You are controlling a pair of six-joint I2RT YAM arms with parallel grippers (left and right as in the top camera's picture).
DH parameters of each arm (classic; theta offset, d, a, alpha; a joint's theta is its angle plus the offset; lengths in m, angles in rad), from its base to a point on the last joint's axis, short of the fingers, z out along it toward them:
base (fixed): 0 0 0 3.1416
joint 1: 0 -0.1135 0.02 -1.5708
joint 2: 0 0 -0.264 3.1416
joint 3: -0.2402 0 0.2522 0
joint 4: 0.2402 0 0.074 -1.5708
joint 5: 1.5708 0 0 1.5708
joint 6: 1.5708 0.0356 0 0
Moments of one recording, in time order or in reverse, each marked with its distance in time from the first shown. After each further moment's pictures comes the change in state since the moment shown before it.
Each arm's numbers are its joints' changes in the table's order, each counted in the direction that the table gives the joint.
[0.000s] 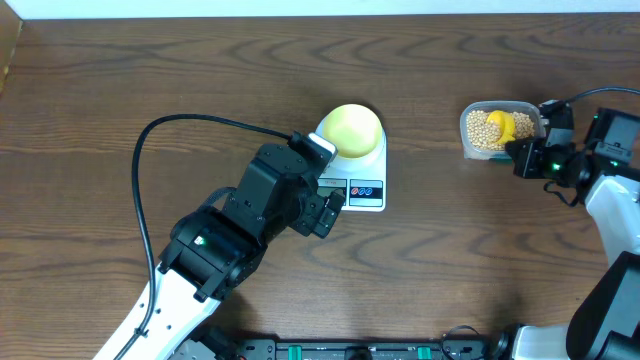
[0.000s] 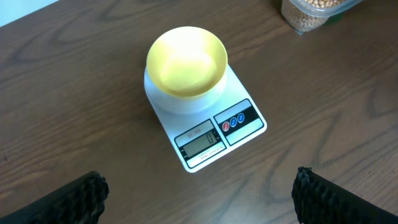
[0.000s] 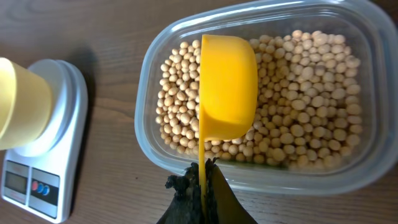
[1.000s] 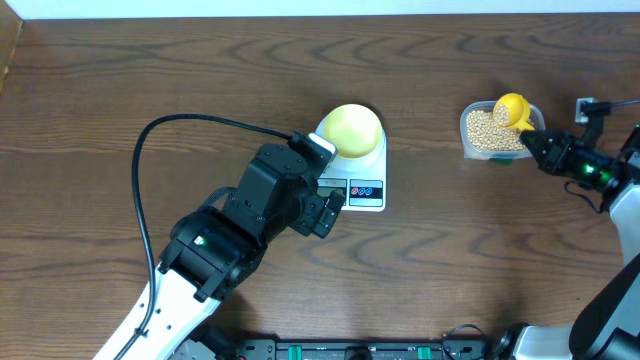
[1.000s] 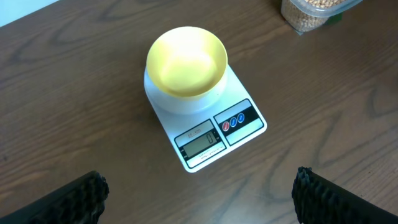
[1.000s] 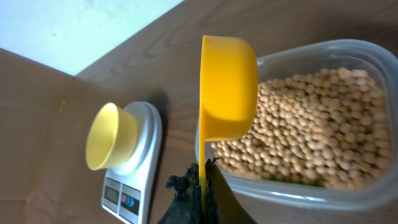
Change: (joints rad) left arm 0.000 0.000 0.000 0.000 0.000 0.000; right arm 0.130 0.000 0.000 -0.083 -0.354 0.144
